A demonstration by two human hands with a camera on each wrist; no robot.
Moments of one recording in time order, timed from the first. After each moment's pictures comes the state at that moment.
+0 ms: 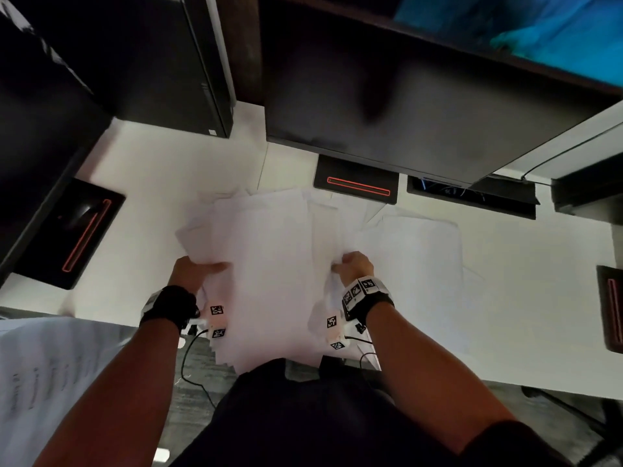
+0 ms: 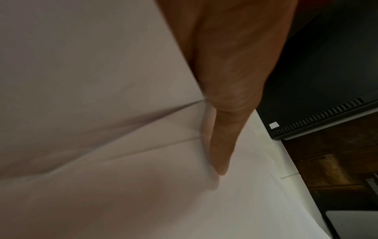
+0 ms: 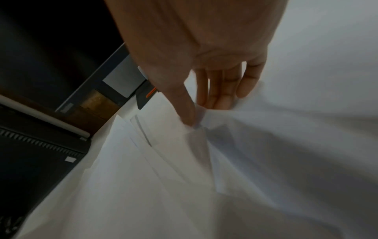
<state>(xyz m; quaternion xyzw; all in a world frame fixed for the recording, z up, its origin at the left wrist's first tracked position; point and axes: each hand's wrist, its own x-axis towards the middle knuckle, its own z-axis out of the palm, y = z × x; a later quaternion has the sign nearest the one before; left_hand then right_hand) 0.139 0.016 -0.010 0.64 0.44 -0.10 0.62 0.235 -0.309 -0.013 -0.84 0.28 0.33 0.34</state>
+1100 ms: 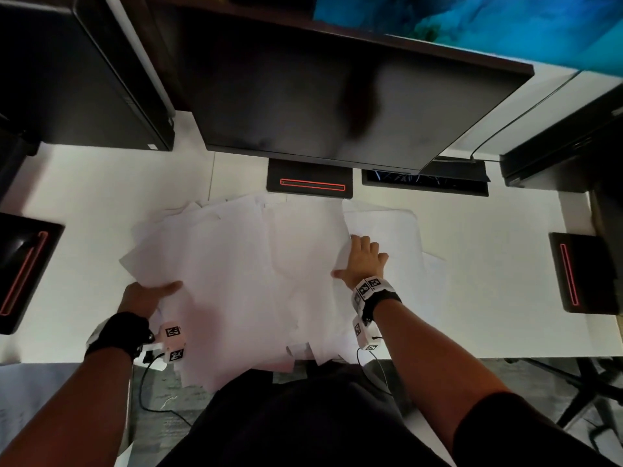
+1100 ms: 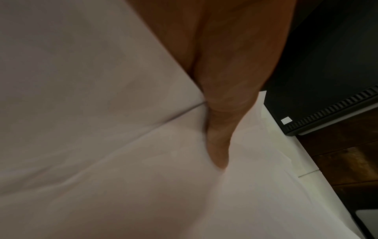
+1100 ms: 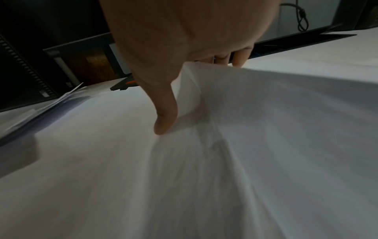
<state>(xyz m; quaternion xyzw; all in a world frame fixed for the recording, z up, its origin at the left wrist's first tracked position) 0.139 0.037 -0.046 0.70 0.46 -0.15 0.52 0.246 -0.406 -0.015 -0.98 0.05 0.21 0.02</state>
